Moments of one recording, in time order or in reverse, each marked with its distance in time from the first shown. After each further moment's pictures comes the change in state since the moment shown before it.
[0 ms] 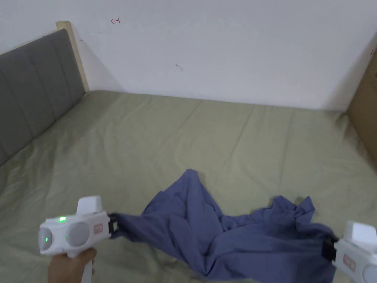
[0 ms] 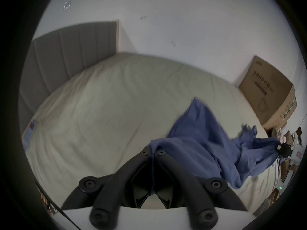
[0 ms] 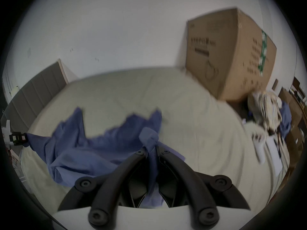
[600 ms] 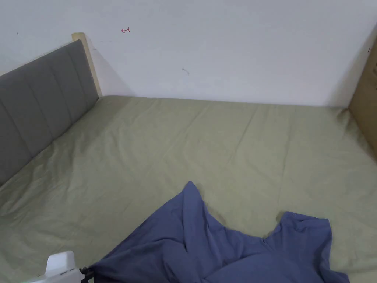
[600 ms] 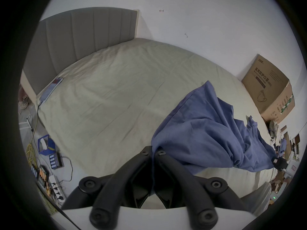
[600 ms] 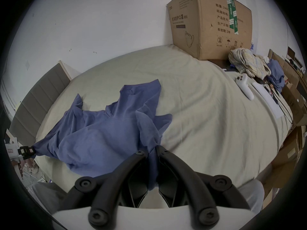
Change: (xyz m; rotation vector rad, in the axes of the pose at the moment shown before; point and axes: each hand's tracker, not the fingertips) left arm -0.063 -0.118 0.109 -0.050 0.036 0.083; right arm 0.036 -0.143 0.112 -0.066 0.063 -0.126
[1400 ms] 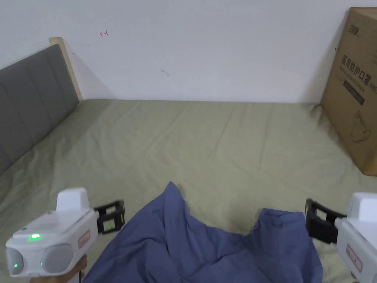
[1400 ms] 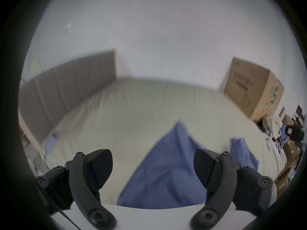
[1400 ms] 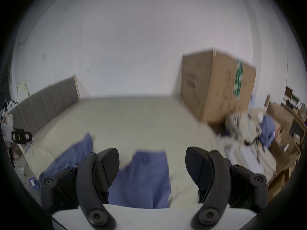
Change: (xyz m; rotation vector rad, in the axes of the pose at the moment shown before) left arm 0.129 0.066 0.101 0.481 -0.064 -0.252; right arm -0.051 0.120 0.069 0.522 -0.043 0.238
